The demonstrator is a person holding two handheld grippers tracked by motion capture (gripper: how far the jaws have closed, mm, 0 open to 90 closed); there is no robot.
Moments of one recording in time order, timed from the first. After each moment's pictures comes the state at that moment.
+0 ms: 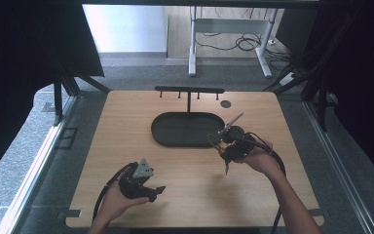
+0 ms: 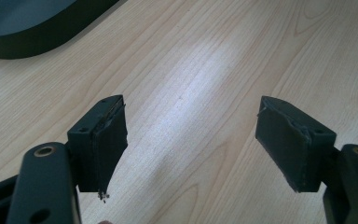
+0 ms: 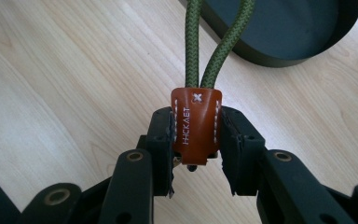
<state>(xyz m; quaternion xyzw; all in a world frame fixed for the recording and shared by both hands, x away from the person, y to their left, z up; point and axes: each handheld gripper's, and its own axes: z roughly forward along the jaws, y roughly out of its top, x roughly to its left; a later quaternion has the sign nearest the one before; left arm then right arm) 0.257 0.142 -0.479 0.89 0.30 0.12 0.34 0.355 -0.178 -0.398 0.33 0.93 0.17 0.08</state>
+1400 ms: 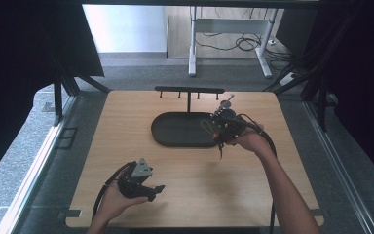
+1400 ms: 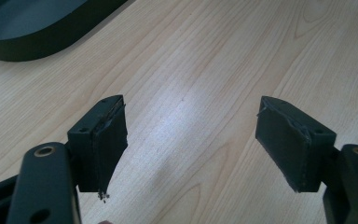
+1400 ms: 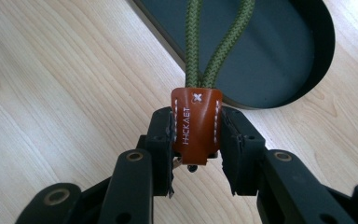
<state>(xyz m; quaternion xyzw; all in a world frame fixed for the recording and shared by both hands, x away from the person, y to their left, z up) 0.257 0.145 -0.476 0.88 0.29 0.12 0.34 0.404 -0.159 -0.384 0.32 0.93 0.17 0.08</state>
